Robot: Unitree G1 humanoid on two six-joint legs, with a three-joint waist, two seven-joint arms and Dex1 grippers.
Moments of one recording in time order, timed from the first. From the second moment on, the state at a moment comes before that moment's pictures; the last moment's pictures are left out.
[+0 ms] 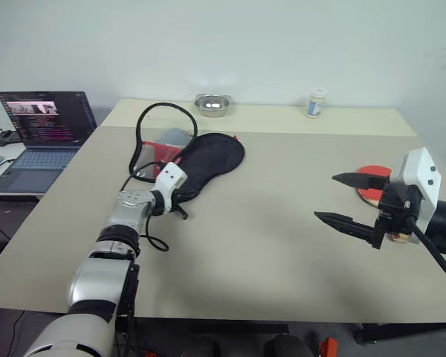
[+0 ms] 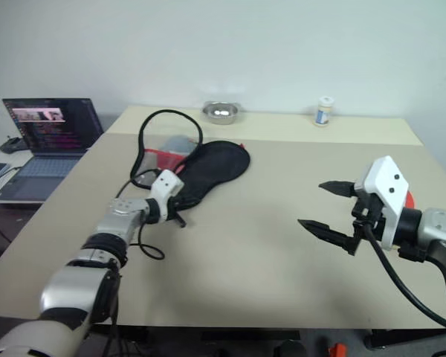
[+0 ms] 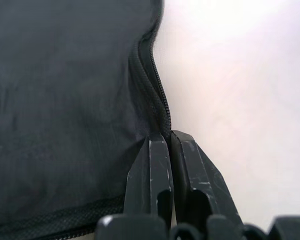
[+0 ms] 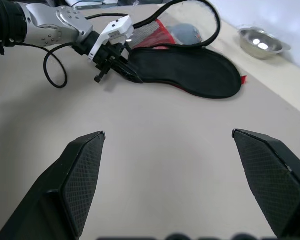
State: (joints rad) left arm -0.91 0.41 -0.02 1.07 0.02 -0.09 -0.94; right arm -0.20 -1.02 -0.38 -0.71 0.92 0.86 0.66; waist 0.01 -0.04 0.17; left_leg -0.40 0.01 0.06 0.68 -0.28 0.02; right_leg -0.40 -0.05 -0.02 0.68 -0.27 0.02
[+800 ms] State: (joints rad) left arm -0.67 0.12 -0.25 0.36 -0.05 0.38 -0.95; right arm 0.07 -0.96 -0.41 -0.63 0.69 0.67 0.77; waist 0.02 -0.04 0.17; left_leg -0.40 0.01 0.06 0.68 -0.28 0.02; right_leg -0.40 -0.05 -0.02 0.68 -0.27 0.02
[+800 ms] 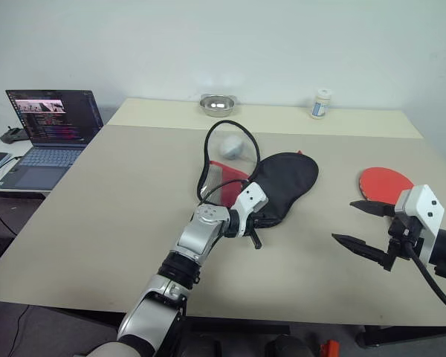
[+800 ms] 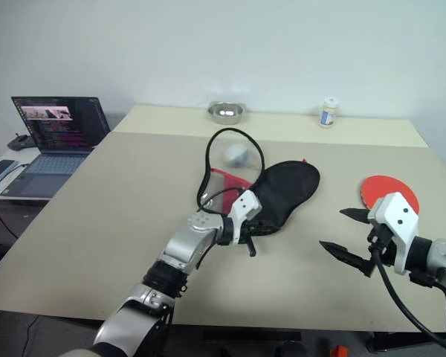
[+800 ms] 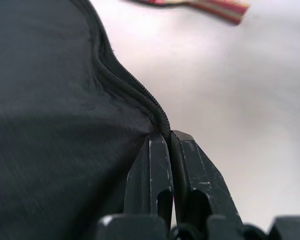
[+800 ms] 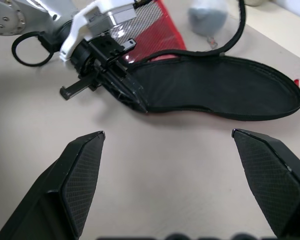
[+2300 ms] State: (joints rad) left arm -0.68 0.49 -0.08 0.24 -0.26 0.31 -1.16; right arm -0.42 -0.32 0.06 -0.19 0.36 0.98 0.22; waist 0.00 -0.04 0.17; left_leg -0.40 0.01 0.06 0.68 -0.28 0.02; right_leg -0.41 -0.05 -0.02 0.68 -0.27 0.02
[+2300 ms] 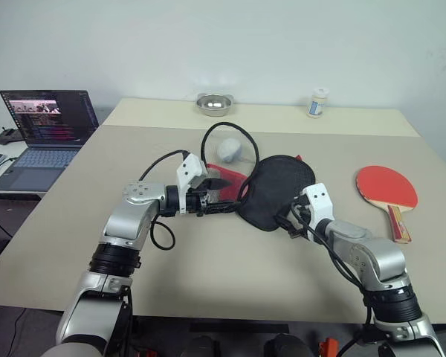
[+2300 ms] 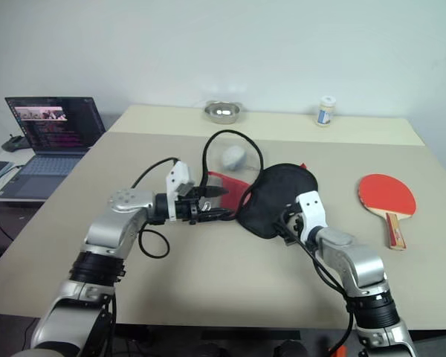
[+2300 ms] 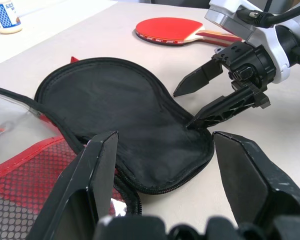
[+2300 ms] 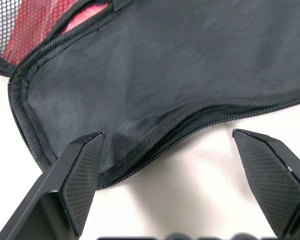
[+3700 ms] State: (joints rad) left arm -0.64 0.51 -0.11 0.17 -0.31 0.30 -1.23; right arm -0.46 -0.62 0.00 -0.07 0.35 0.94 0.55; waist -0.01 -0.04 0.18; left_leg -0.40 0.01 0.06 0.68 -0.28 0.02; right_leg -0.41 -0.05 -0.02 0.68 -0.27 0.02
